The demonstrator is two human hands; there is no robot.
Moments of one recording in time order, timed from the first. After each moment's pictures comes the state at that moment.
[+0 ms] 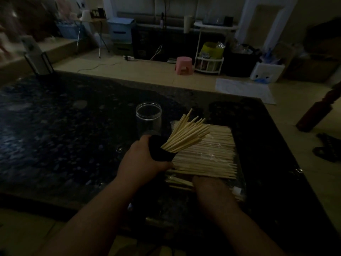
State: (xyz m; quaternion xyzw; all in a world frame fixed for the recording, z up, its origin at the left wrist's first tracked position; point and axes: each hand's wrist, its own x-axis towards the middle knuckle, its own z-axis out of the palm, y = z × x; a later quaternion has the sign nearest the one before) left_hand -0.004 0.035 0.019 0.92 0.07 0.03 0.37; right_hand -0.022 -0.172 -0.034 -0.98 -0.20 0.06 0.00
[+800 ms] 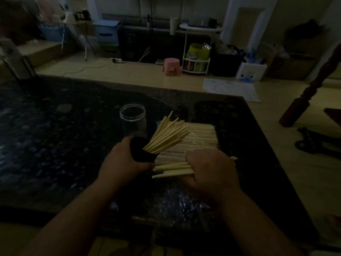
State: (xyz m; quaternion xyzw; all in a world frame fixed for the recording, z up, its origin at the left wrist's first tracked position) left_hand -0.002 0.035 0.015 0.93 0.09 0.03 0.35; right_hand -0.028 -0.191 0.038 -0.92 -0.26 -0.25 0.13
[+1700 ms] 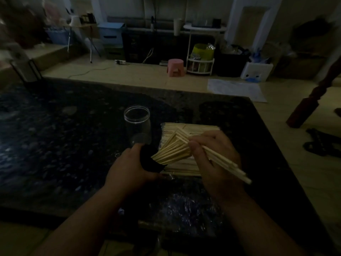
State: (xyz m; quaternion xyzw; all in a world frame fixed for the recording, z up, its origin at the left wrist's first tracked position) left_hand -0.006 0.031 0.012 0.96 0.05 -0.01 0.29; right_hand -0.018 -0.177 0.041 -0.80 -0.20 -0.31 0.47
